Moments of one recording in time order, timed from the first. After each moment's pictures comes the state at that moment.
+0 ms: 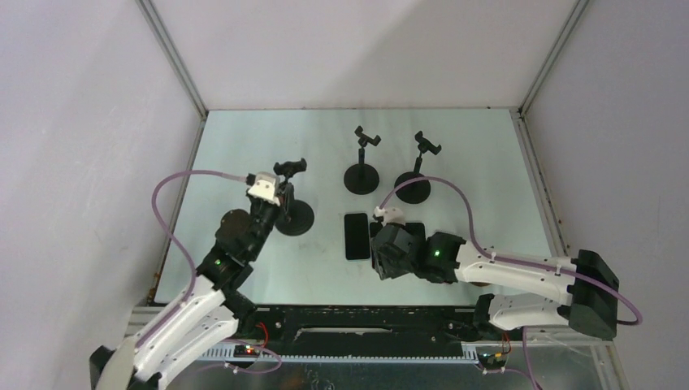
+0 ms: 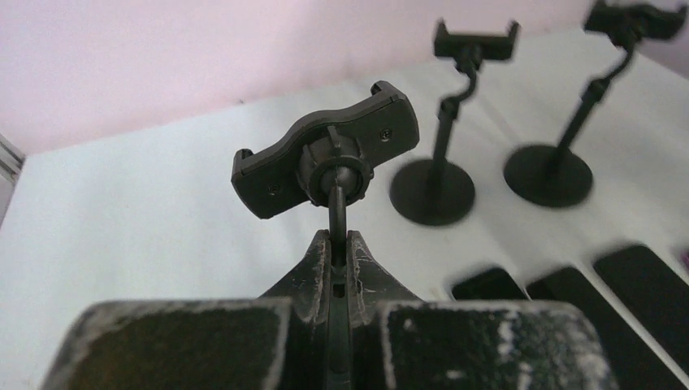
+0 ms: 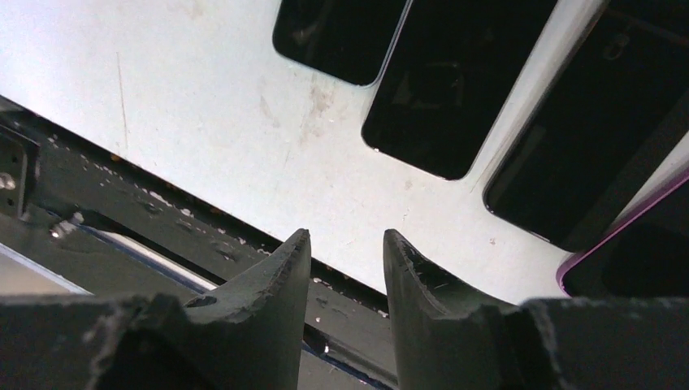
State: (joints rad) left arm -0.62 0.57 0.48 0.09 -0.26 0.04; right arm 1.15 1.19 0.82 -0.59 0.25 0.75
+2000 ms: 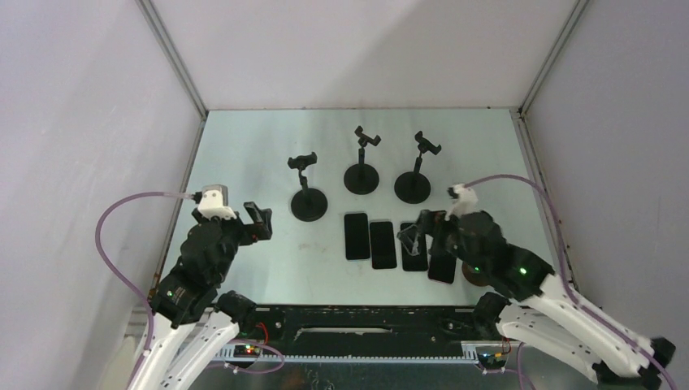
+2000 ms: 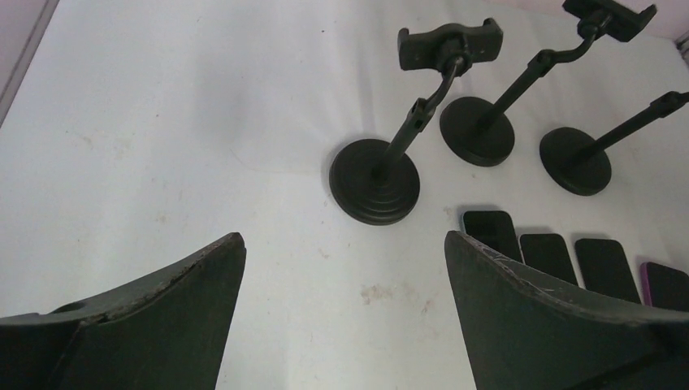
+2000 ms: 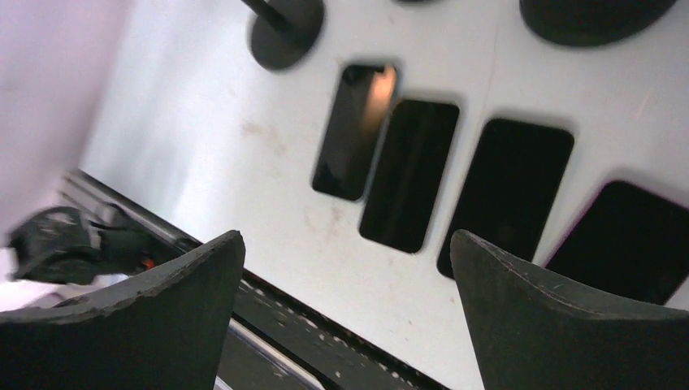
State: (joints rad) left arm -0.48 0.37 0.71 -0.62 -0.37 -0.34; right arm 0.84 0.71 0.69 -0.53 0.14 0.67
